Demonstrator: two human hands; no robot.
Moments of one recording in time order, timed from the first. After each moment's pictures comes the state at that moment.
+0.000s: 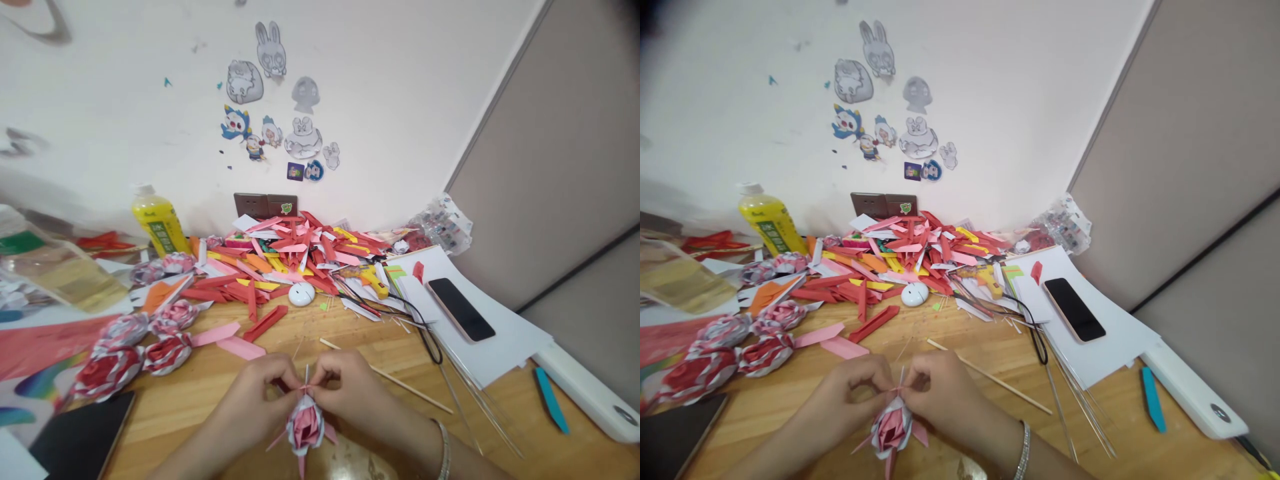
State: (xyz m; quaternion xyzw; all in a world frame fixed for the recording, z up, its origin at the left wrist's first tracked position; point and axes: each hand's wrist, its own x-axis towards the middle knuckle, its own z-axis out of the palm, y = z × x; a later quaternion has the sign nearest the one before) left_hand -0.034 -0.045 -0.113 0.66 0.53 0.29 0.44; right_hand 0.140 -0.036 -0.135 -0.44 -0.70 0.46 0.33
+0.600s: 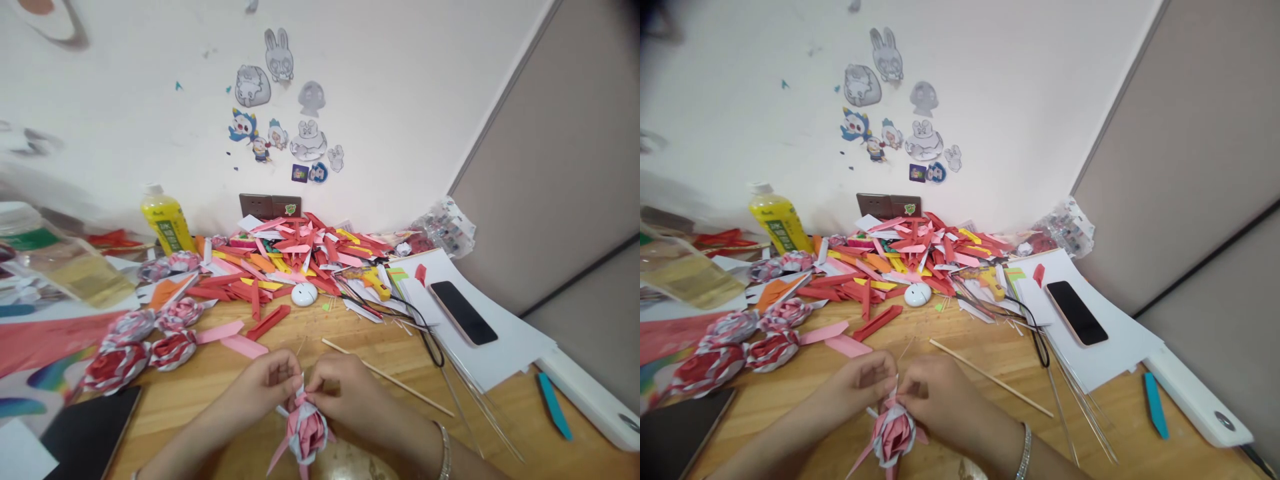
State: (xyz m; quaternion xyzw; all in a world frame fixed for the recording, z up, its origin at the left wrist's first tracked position) left_hand -0.041 -0.030 -0.143 0.57 0.43 0.29 0.64; right_hand 0.140 -0.039 -0.131 -0.39 -0.77 0.41 0.31
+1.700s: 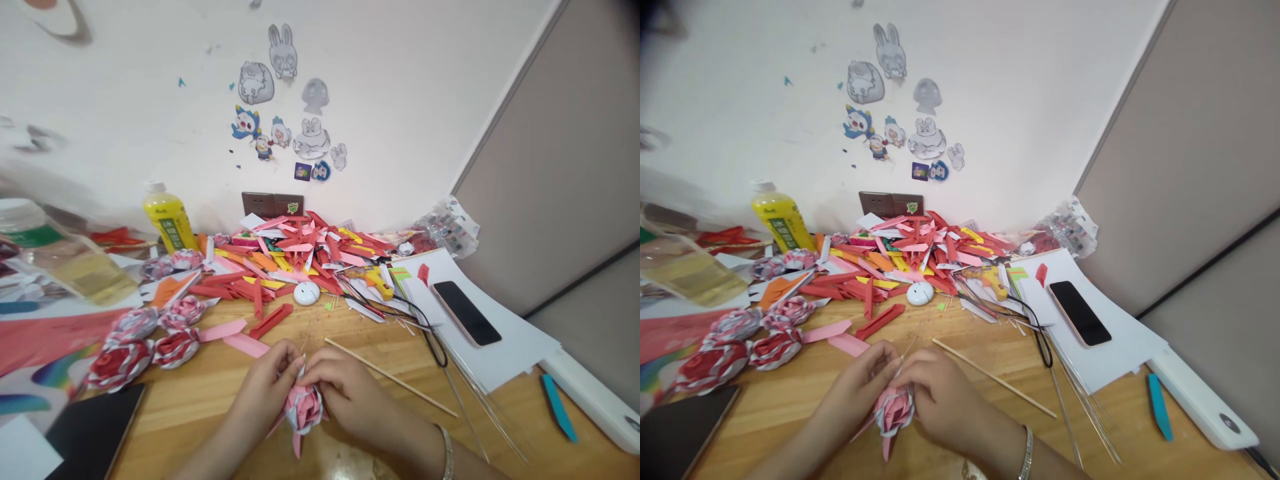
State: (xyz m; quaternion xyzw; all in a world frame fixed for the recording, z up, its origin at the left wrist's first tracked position) left_hand -0.025 -0.039 -0.145 0.60 0.54 0.39 0.44; right_hand 0.137 -0.038 -0.127 -0.29 -0.80 0.38 0.37
